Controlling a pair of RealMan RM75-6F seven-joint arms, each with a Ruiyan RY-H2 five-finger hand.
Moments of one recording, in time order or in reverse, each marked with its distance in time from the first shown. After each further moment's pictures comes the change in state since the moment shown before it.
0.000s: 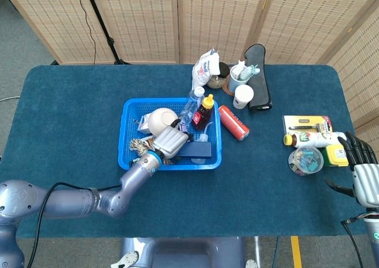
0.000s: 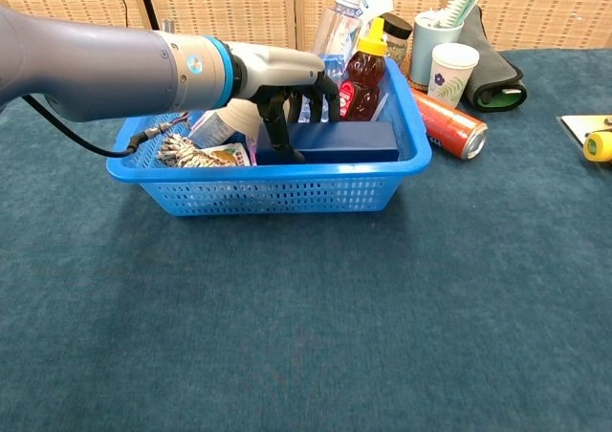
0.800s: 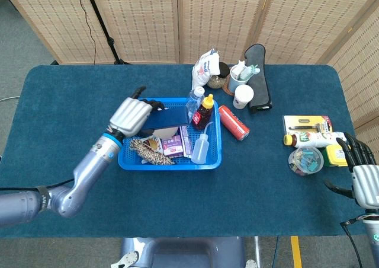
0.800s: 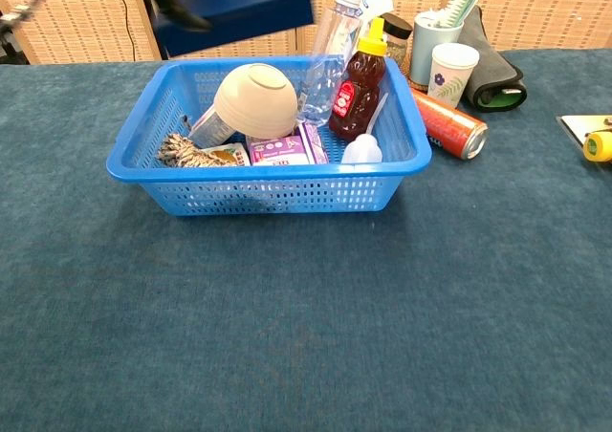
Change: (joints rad) left arm 0.207 0.377 -0.057 -0.237 0.227 0.127 -0.186; right arm -0.006 0.012 -0.003 -0.027 -0.015 0.009 0.007
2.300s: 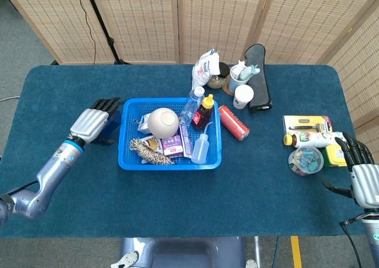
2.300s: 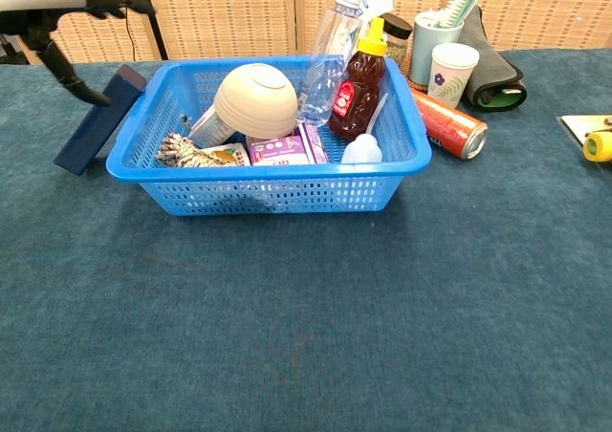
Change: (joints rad) left arm 0.247 -0.009 0.035 0.219 0.332 -0.122 -0.341; right arm 0.004 0.009 0.002 -0.020 0.001 -0.010 0.028
